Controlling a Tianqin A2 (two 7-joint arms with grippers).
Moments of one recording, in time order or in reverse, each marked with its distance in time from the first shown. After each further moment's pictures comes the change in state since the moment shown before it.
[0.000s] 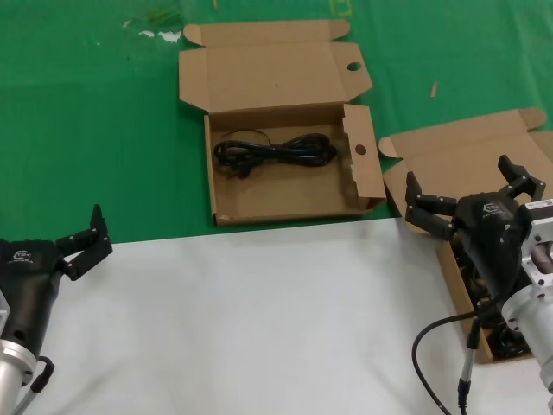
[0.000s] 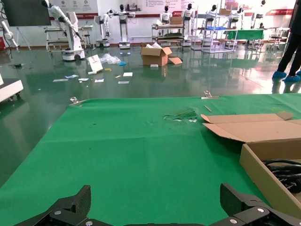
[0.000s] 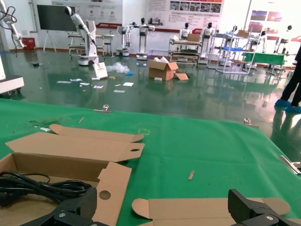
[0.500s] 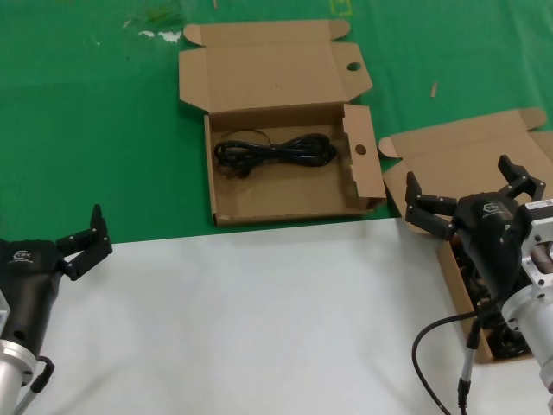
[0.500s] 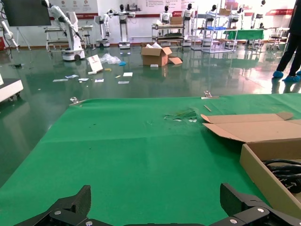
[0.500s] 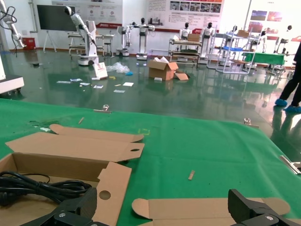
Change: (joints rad) left arm 0.000 0.000 0.000 0.000 0.000 0.000 0.000; right arm 0.000 0.000 0.000 0.000 0.000 0.000 0.000
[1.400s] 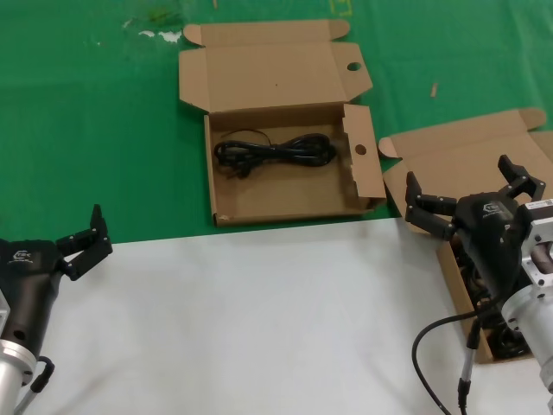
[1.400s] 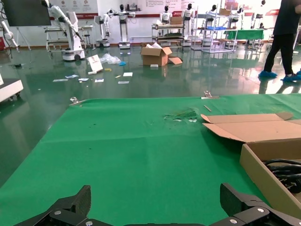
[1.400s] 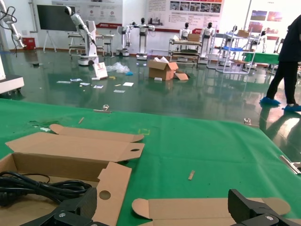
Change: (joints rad) left arm 0.000 0.000 0.000 0.000 0.000 0.000 0.000; right arm 0.000 0.000 0.000 0.000 0.000 0.000 0.000
